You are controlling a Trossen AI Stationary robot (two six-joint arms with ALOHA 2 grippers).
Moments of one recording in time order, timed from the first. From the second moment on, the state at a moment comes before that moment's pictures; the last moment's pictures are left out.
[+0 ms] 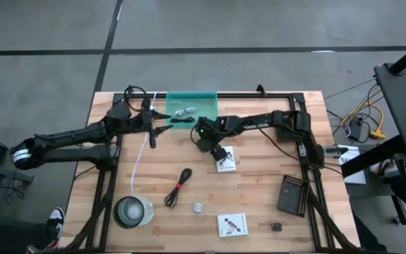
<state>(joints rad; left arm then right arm) 0.42 0.76 0.47 0.18 0.18 0.22 -0.20 2.11 1.47 -0.48 -0.11 -0.74</state>
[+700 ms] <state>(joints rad) 0.42 0.76 0.47 0.18 0.18 0.22 -0.22 2.11 1.43 -0.42 -0.14 -0.76</state>
